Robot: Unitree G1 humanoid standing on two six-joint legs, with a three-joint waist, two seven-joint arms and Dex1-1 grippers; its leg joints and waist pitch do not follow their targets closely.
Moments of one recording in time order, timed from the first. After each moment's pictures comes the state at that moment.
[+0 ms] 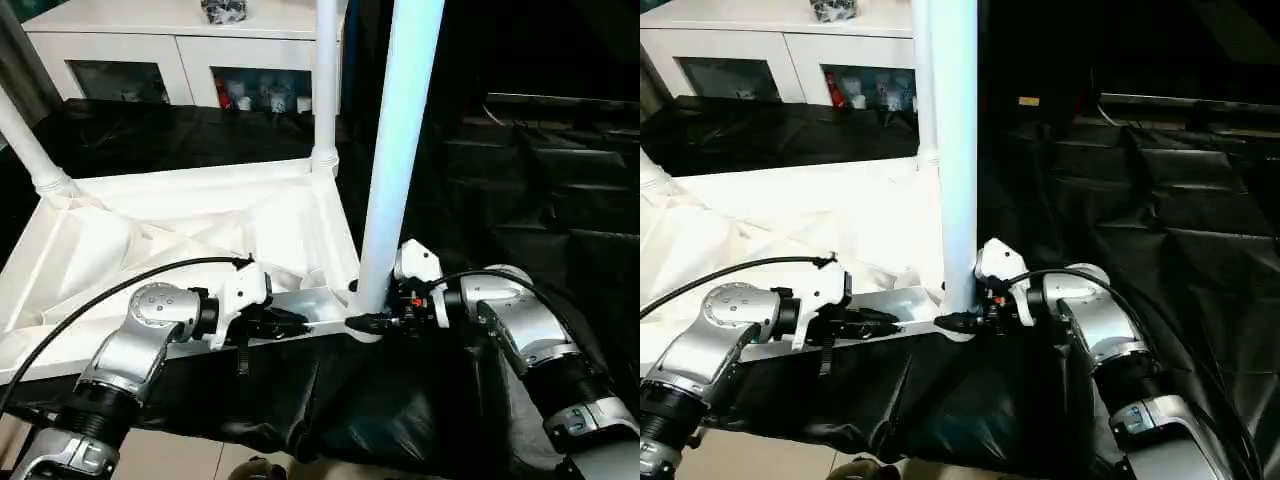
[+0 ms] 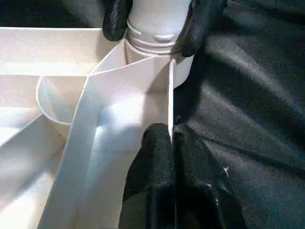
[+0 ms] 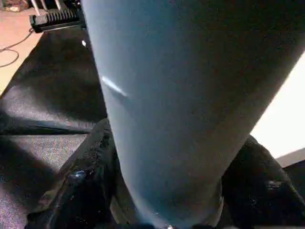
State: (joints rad) left arm -0.36 0.46 -0.22 0.35 -0.09 0.04 -1.24; right arm -0.50 -0.35 0.24 0.49 0.09 0.08 1.25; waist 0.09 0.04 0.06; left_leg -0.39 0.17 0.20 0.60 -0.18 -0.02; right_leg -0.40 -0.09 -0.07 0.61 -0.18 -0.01
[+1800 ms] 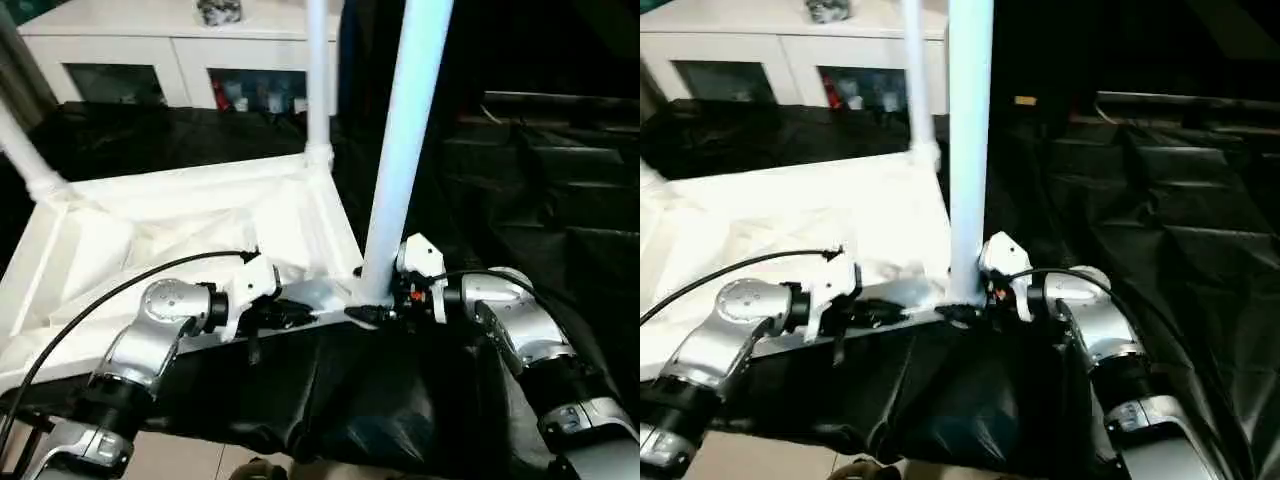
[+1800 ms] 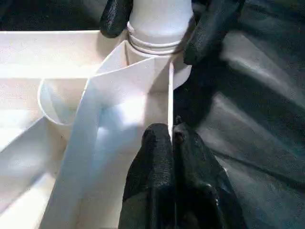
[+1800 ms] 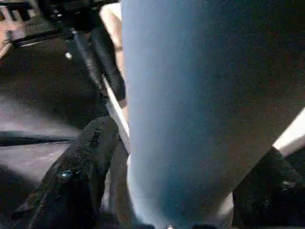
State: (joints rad) left arm -0.39 0.40 -0.21 0.38 -0.06 0.03 -1.19; right arm -0.51 -0.32 0.20 0.55 0.08 0.01 1.20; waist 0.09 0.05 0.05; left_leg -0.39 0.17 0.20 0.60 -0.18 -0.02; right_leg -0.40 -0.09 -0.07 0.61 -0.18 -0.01
